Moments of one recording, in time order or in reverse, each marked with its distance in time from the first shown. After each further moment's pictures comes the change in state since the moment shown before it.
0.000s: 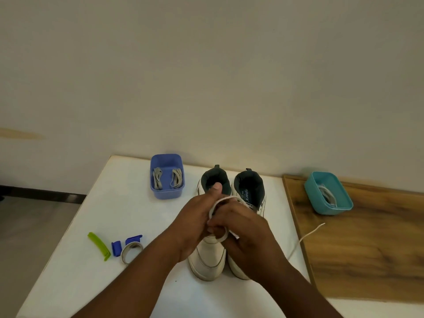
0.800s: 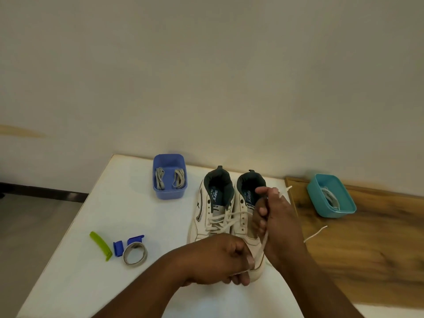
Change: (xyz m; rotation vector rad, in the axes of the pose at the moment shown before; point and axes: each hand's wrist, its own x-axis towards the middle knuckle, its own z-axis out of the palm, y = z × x) left_hand -0.021 -0.017 0.010 0.722 -0.455 -0.136; right_hand 0.009 0.024 -0.019 0.858 0.446 1.012
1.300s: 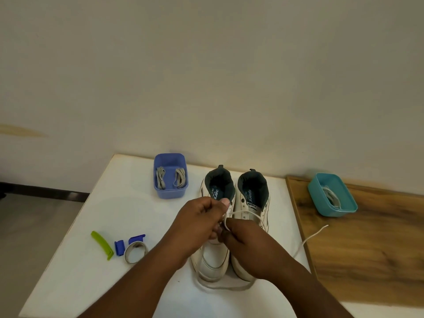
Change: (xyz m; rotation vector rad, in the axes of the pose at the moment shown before) left_hand 0.007 -0.006 -0.024 -0.437 0.648 0.079; right_hand -0.014 0.026 0.007 -1.133 -0.535 -0.222
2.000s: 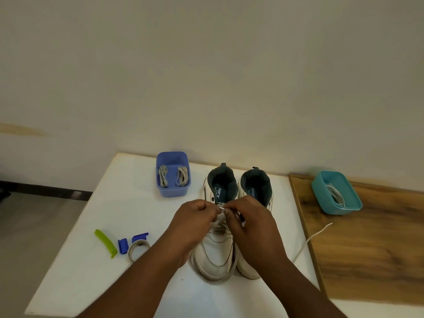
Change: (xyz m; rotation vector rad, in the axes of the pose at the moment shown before) left_hand 0.007 -0.007 -0.006 0.079 0.129 -0.154; right_hand 0.015 0.007 0.013 -0.082 0.523 -0.127
